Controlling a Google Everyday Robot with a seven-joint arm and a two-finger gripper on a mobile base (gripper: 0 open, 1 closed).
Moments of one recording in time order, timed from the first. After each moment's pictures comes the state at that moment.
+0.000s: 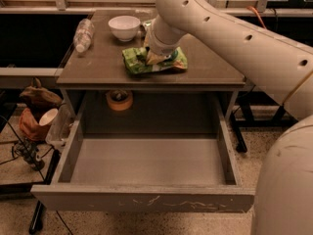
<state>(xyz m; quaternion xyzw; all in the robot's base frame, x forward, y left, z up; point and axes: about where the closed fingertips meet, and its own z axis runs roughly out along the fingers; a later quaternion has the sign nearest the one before) 0.741 0.003 0.867 -0.76 0.56 -0.12 0.30</state>
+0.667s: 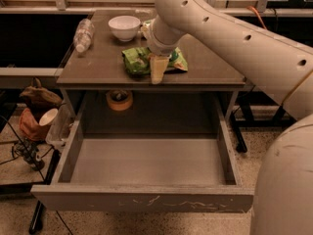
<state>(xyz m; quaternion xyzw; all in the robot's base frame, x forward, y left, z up) 0.741 0.003 0.867 -0.76 0.56 -0.12 0.30</state>
